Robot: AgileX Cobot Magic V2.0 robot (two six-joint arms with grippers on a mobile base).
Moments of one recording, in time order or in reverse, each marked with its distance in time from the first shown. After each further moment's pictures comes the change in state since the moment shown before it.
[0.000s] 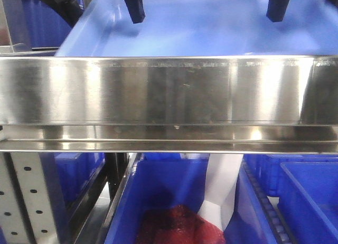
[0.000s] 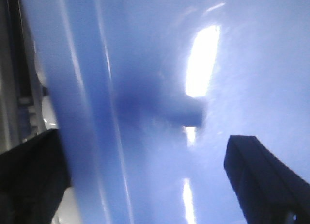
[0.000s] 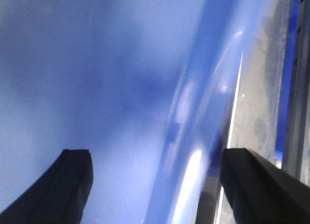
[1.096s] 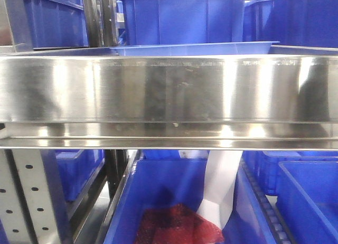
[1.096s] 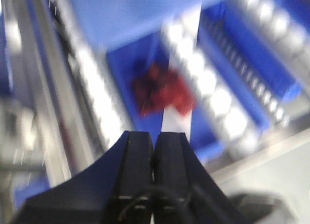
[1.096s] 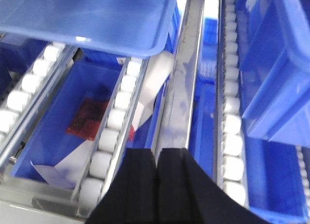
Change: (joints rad) left arm -0.287 -0.470 0.200 0.354 0.055 0.021; right arm 0.000 -0.671 0.385 -0.077 -0.200 -0.002
